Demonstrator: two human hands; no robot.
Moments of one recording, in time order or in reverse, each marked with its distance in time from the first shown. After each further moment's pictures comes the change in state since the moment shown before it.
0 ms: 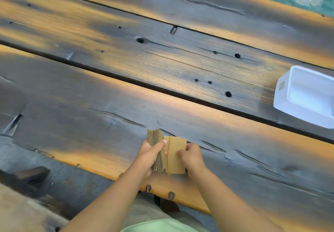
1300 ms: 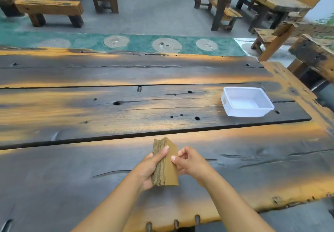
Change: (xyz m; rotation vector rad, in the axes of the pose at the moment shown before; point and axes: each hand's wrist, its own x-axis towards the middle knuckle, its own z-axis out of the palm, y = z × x) left_hand -0.061 0.134 -0.041 0.109 -0.767 -0.032; right_hand -0.130 -0.078 0.005 0.385 0.034 -0.371
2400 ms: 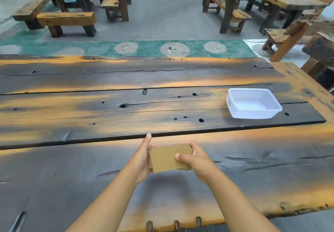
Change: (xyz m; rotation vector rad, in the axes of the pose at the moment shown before) left_hand -0.003 0.023 -0.002 0.105 0.265 0.035; right_hand 0.006 0.007 -0.018 0.220 -0.054 -0.125
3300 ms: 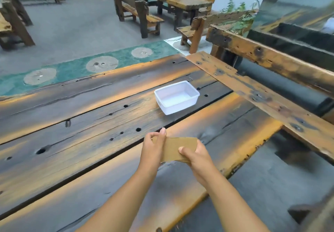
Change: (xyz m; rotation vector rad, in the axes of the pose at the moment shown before) left_hand 0.008 -0.023 0.227 0.519 -0.081 0.438; right_hand -0.082 -0.001 -0.143 0.295 0.582 -0.206
